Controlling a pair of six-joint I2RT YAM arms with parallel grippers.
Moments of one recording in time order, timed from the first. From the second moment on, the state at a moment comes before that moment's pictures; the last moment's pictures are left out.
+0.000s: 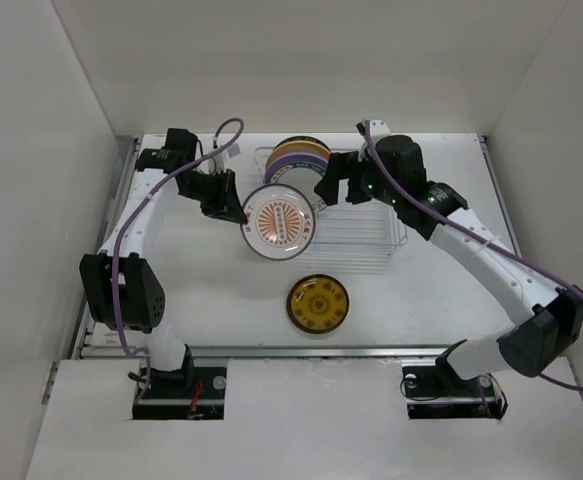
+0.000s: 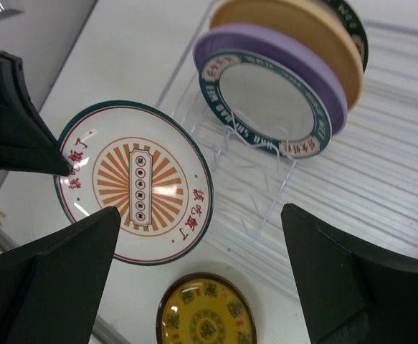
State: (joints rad) left arm -0.13 1.66 1.58 -1.13 0.74 0.03; right arm 0.58 1.41 1.40 -0.42 -0.06 0.35
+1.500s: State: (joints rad) left arm 0.45 2.02 1.41 -1.14 0.56 0.12; right arm 0.59 2.03 1.99 -0.52 0.05 -0.17
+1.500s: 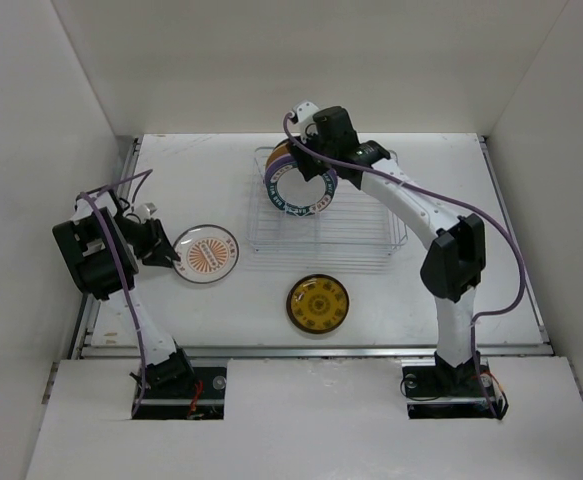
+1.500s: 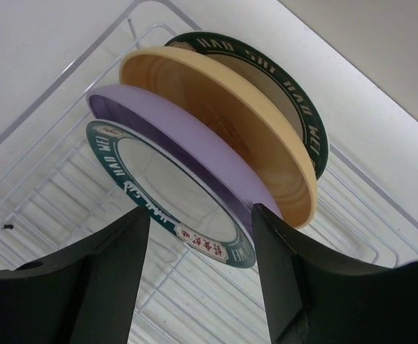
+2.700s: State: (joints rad) left arm 0.09 1.85 1.61 -1.19 0.31 0.12; right arm 0.64 1.97 1.87 -0.49 0.08 -0.18
